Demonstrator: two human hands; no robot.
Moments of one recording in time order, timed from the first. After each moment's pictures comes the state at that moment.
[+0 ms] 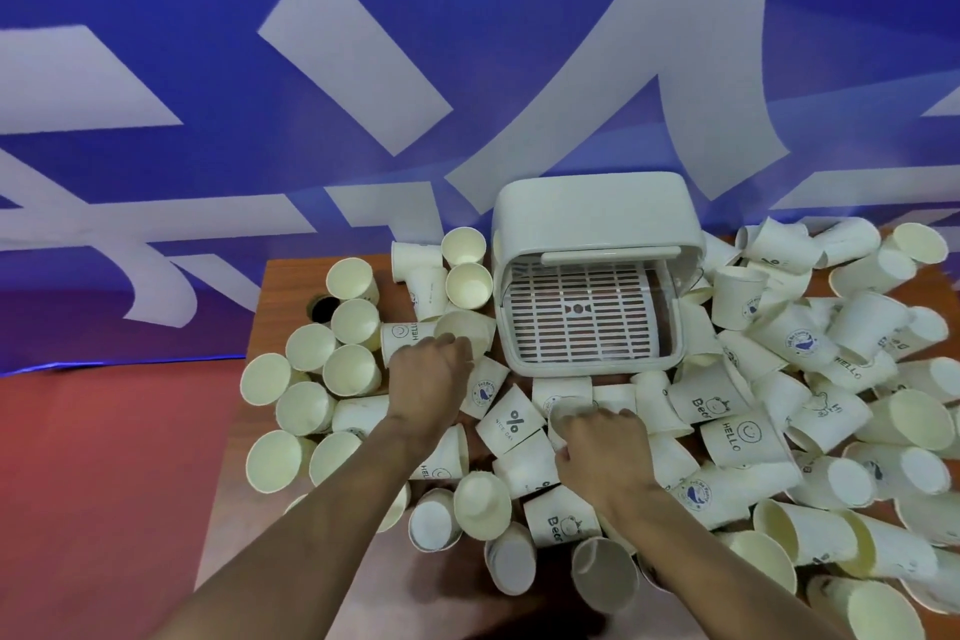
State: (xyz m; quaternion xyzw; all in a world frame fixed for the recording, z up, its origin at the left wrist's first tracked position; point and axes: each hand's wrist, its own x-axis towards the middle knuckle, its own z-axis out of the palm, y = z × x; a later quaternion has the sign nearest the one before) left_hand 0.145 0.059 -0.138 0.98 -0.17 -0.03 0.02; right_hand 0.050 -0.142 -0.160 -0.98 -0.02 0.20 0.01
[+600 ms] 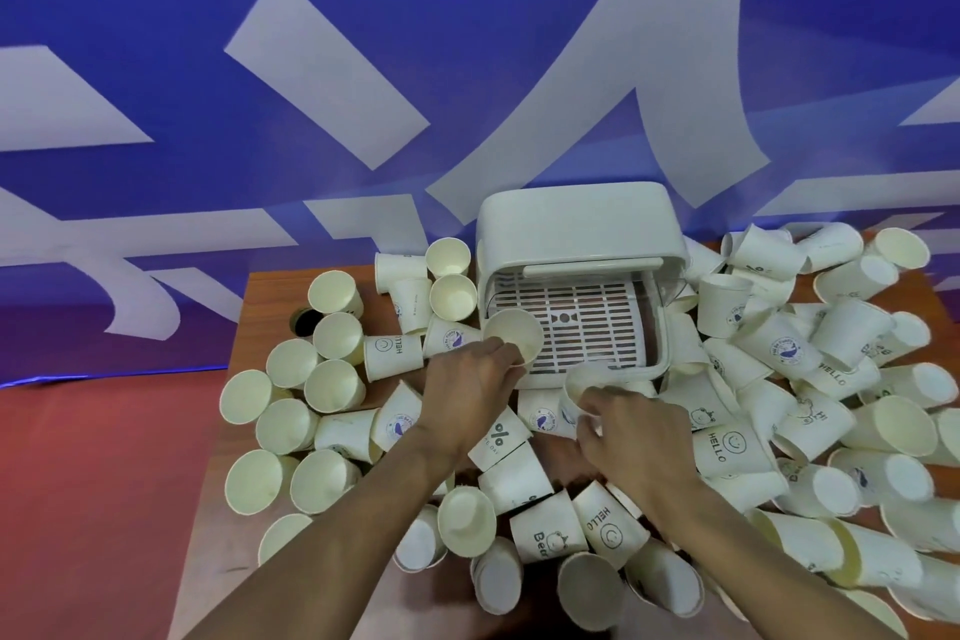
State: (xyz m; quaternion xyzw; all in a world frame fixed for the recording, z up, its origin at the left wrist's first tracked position) left_hand 0.144 0.004 -0.123 0.96 -0.25 0.03 0.15; right_hand 0.064 -0.185 -0.122 -0.99 0.04 0.09 0.04
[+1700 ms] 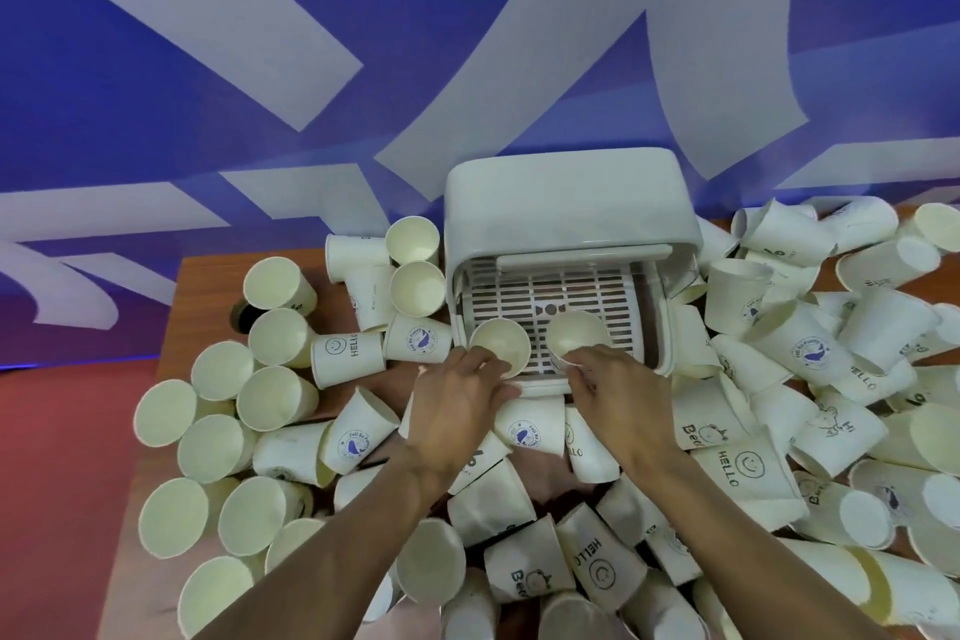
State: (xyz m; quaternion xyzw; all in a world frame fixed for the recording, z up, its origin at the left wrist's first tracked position) left_hand 0.159 -0.017 -0.220 0.96 -0.22 0.00 0.17; right_hand 0.123 -0.218 -0.205 -0.98 0.08 0.05 0.20
